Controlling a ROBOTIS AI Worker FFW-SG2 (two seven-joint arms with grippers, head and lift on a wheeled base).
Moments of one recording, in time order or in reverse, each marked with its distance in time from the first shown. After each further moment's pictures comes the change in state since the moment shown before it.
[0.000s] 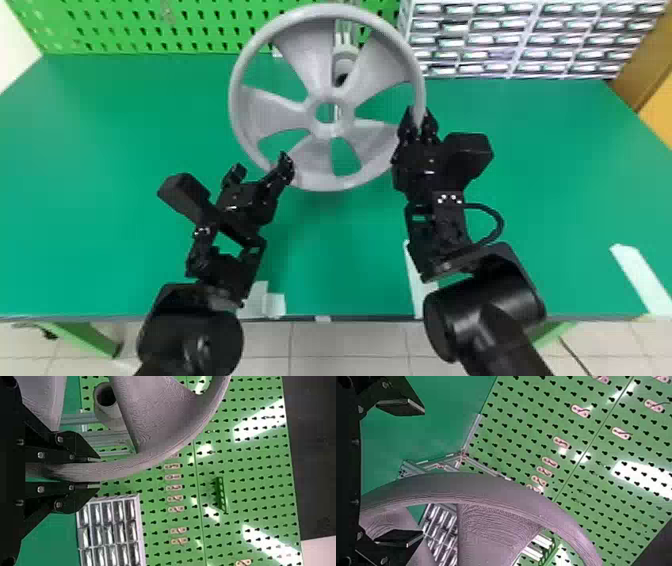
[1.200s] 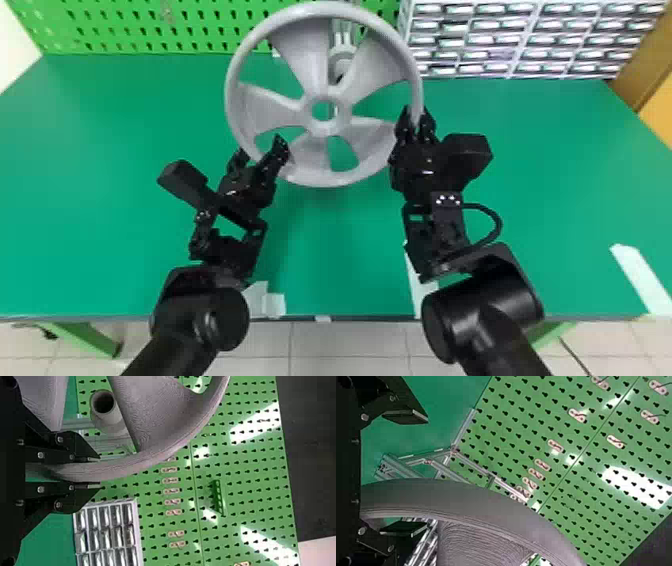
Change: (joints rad) left arm -0.117 0.000 -0.055 0.144 0.138 -0.083 -0.056; right arm -0.002 -0.005 0.016 0.000 -0.012 -0.020 0.001
